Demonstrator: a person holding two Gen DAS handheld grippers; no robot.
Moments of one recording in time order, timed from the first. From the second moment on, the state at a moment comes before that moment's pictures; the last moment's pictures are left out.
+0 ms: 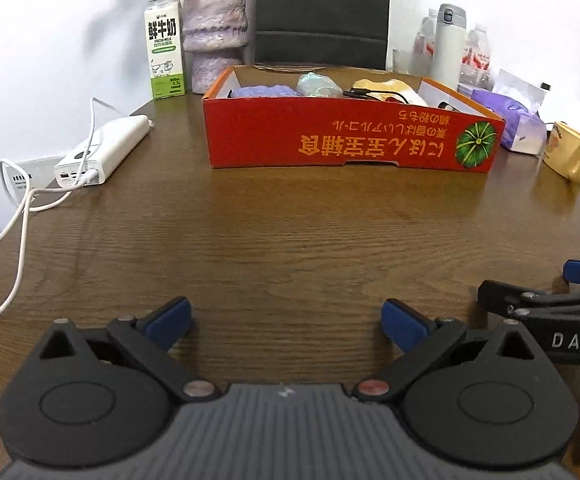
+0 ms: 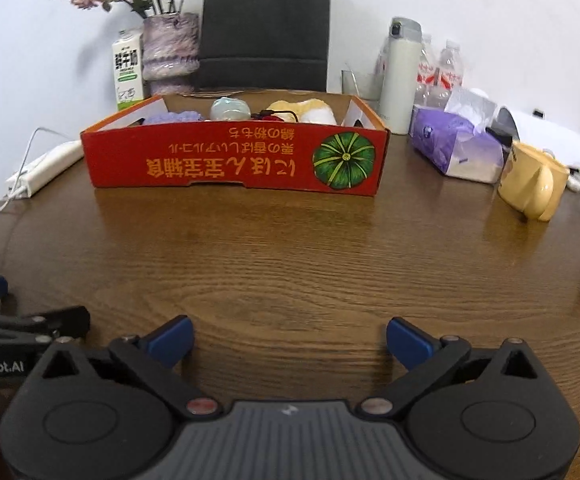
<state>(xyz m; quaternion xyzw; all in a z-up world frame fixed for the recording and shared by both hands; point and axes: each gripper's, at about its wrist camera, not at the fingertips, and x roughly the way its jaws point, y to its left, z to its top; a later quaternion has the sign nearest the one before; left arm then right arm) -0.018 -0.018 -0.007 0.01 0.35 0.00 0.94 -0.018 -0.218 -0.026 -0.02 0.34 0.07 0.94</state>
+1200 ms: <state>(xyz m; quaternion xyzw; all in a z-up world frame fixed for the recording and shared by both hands) -0.012 -0.015 -0.008 0.01 0.34 0.00 0.94 -0.010 -0.216 -0.026 -0.02 0.34 0.08 0.94</state>
